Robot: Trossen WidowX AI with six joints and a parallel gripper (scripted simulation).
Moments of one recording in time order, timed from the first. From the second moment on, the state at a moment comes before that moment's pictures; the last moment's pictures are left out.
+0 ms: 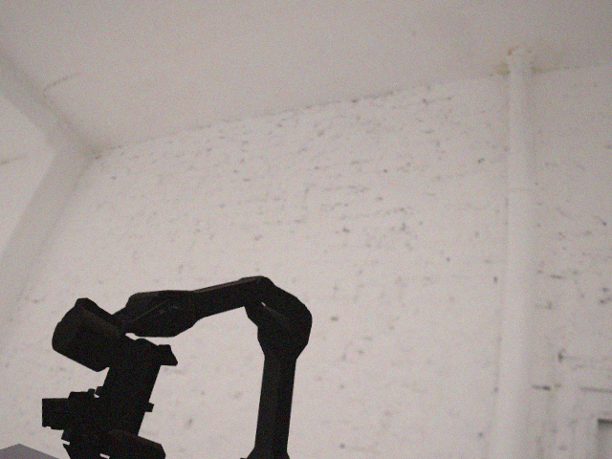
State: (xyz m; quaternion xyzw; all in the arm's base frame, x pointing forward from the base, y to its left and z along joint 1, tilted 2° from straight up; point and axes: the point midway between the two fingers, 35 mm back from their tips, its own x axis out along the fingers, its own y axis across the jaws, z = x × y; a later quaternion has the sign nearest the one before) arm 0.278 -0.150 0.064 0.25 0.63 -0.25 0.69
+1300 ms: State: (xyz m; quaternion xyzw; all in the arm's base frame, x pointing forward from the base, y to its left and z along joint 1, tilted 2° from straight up) arm 0.279 -0.150 0.021 0.25 0.63 -0.25 0.69
